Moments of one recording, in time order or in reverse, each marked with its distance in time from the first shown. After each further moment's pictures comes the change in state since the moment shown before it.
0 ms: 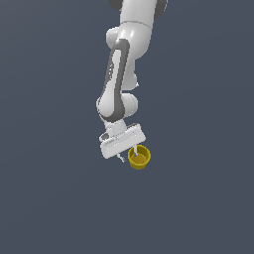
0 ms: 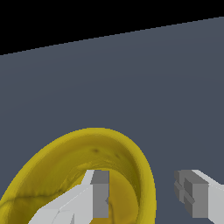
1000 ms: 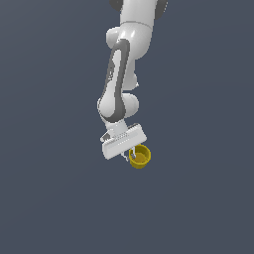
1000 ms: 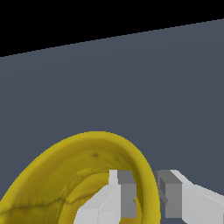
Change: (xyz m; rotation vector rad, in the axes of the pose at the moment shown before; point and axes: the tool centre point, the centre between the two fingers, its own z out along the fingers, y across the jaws) arm 0.002 -0.005 0.003 0.011 0.011 -0.009
